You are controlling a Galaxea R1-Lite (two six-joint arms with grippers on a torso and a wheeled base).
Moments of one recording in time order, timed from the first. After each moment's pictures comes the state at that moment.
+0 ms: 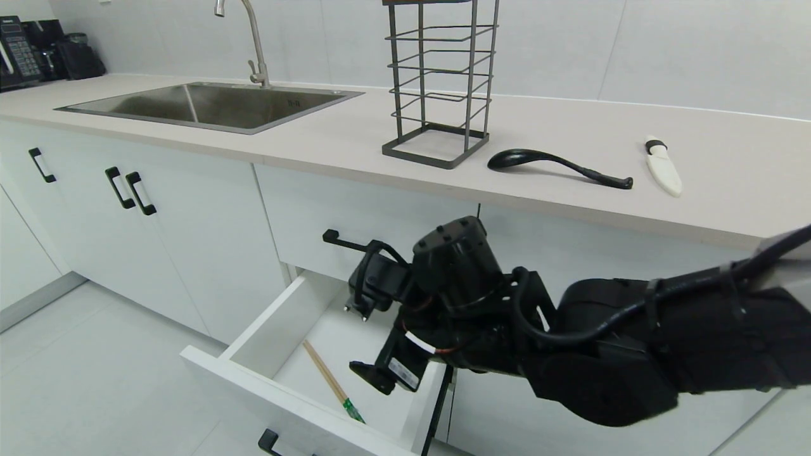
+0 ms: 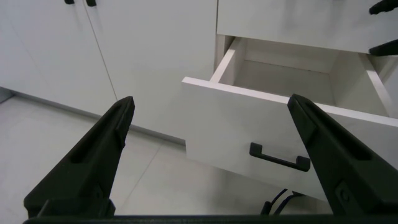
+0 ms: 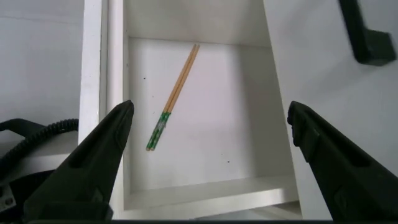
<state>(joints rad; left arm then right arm) 0.00 0.00 0.00 0.00 -0.03 0.02 0.95 2.02 -1.16 -0.23 -0.02 -0.31</state>
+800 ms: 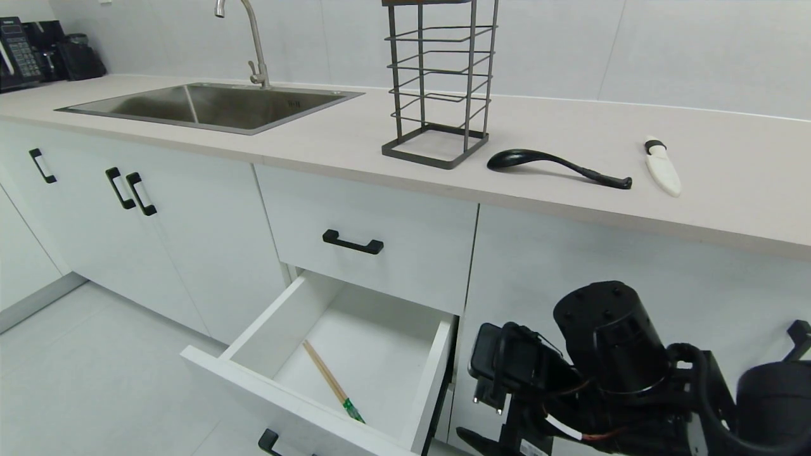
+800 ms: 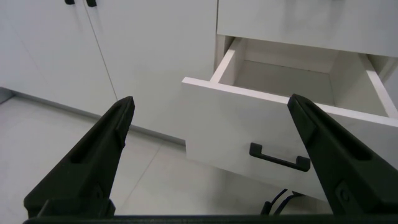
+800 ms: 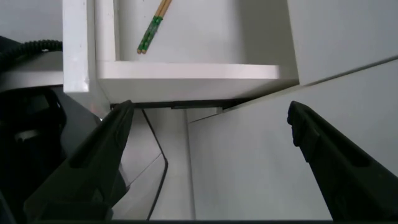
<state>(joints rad) 0.00 0.00 0.00 0.00 -0.03 0.02 0.87 1.74 -0.61 -0.42 -0.02 -0.43</state>
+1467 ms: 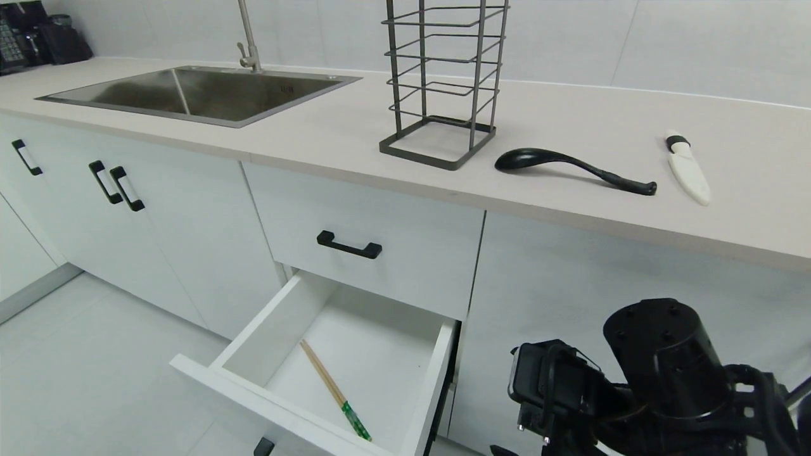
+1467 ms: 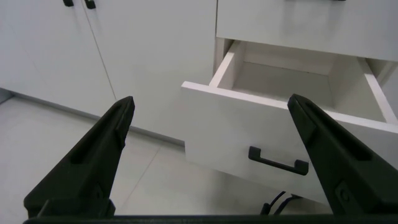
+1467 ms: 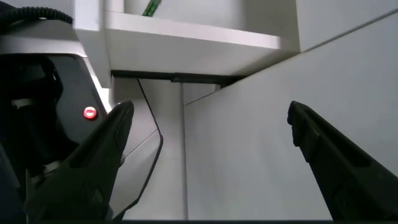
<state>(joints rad) 0.00 0.00 0.00 0.00 -0.03 0.02 0.85 1.64 -0.49 -0.43 -0.02 -0.46</state>
